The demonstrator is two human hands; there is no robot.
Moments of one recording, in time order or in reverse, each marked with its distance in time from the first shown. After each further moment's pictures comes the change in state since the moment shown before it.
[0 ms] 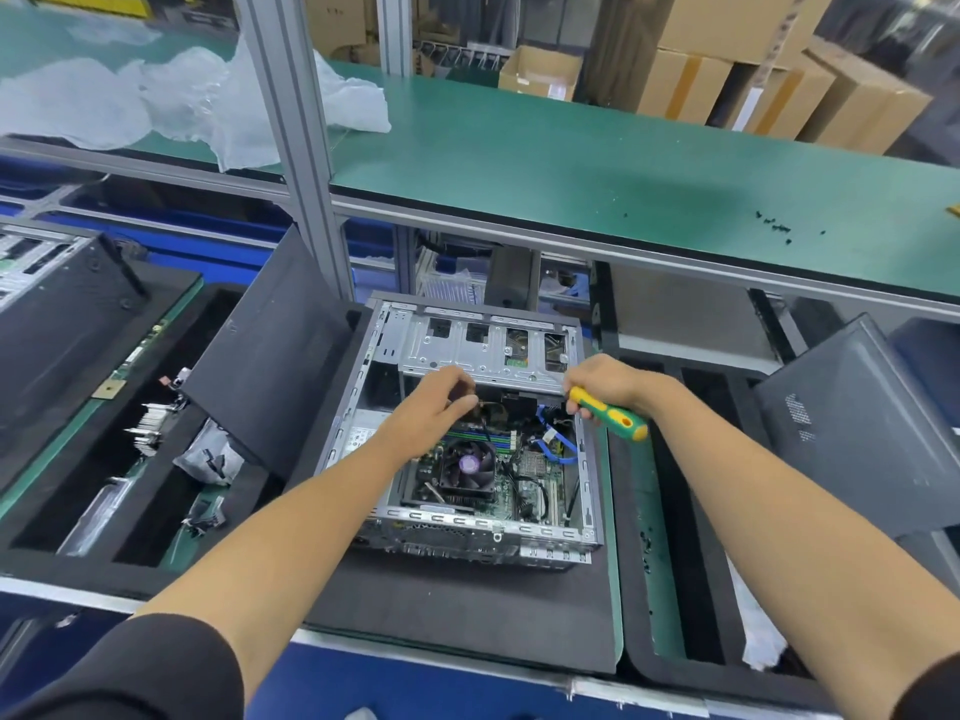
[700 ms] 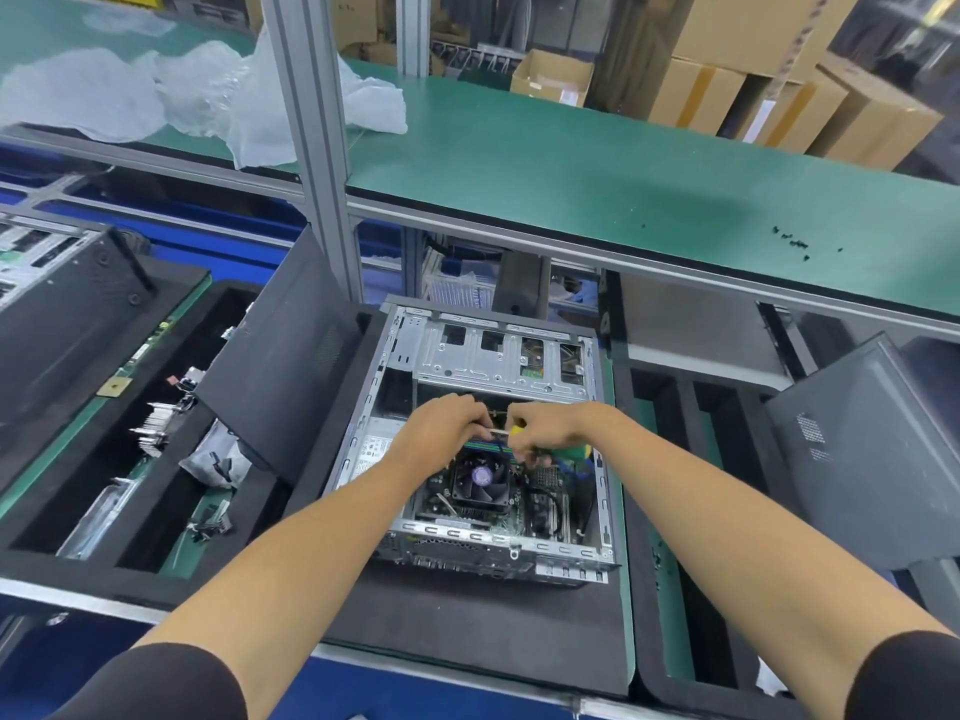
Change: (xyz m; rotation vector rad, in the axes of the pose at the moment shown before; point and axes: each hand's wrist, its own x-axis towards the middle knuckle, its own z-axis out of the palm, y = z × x) left_hand 0.003 0.000 0.002 0.352 -0.027 0.064; right_hand 0.032 -0.027 0.082 -0.413 -0.391 -0.073
